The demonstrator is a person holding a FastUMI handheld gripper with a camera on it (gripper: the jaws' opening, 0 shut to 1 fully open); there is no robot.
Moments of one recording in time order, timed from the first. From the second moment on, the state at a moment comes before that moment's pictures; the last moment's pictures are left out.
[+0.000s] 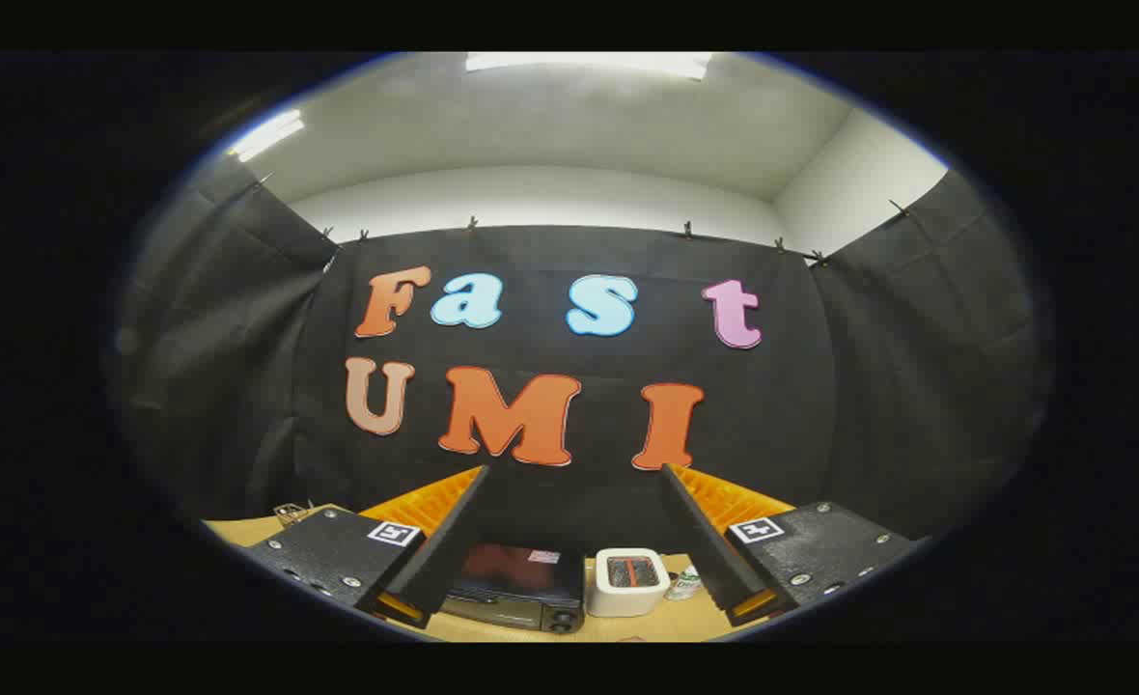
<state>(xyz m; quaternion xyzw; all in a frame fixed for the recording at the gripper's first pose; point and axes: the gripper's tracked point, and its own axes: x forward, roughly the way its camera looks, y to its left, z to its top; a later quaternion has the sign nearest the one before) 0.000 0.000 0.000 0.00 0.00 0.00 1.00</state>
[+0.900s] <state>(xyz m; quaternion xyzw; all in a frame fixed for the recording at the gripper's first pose) -0.001 0.027 -0.011 0.02 0.02 0.01 1.00</state>
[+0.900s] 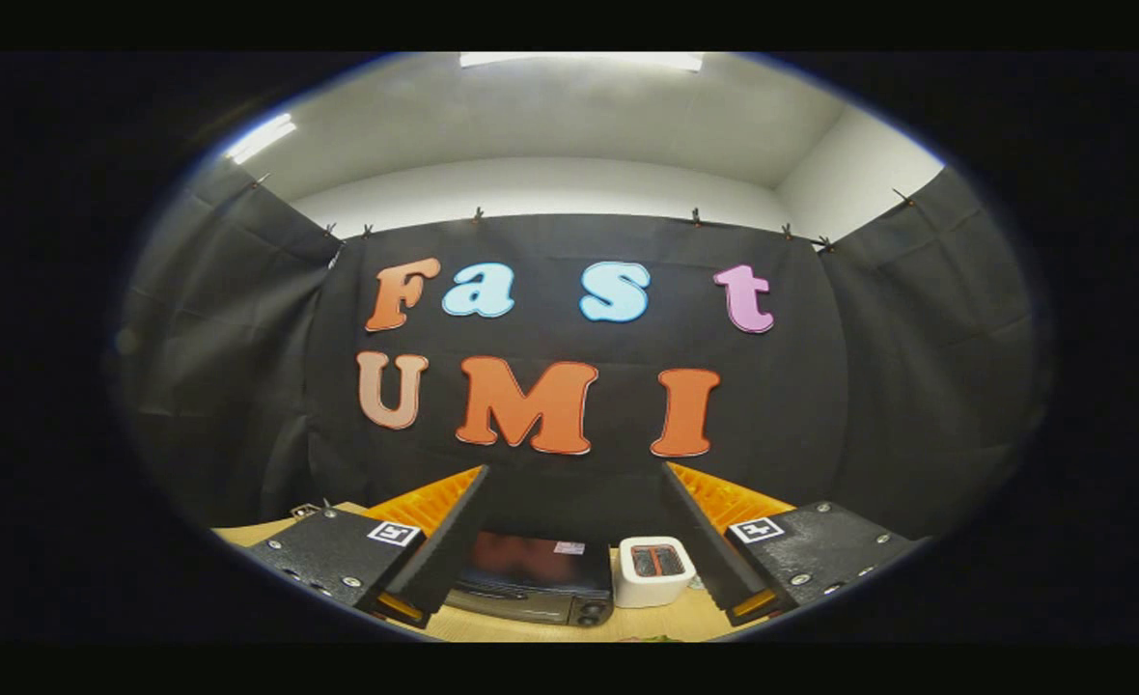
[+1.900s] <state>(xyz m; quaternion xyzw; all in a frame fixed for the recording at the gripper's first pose) 0.031 0.162 -0.196 0.05 0.24 0.10 0.96</state>
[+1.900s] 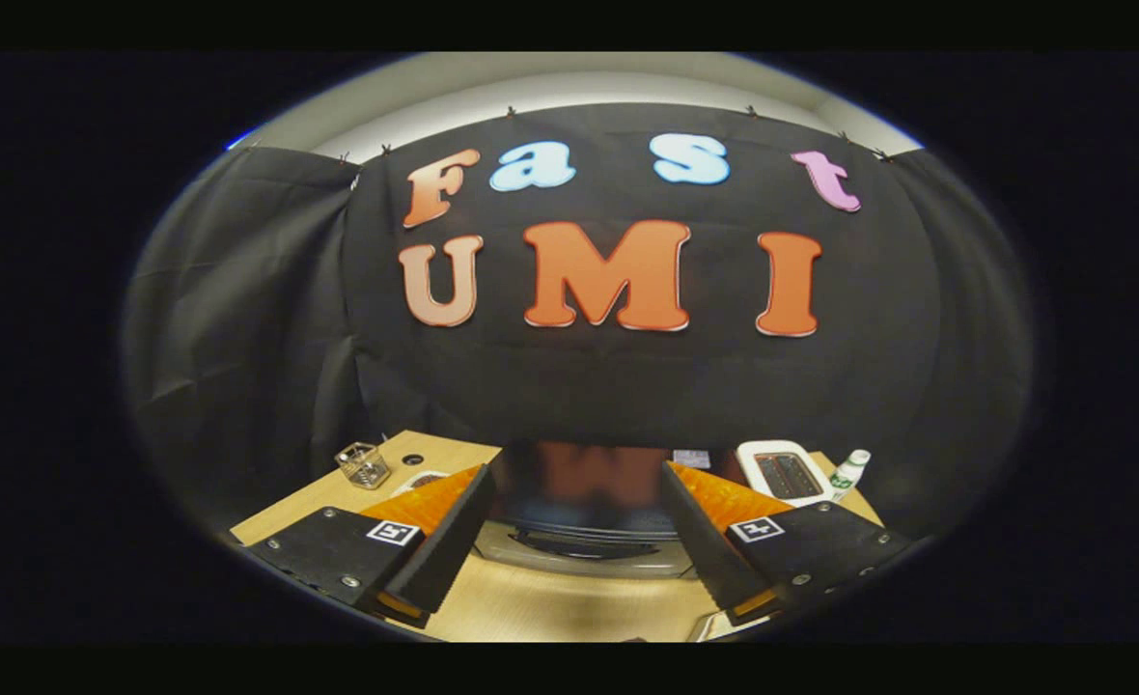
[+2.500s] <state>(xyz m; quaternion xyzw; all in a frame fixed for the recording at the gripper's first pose) 0.039 0.162 -0.312 0.05 0.36 0.04 0.93</state>
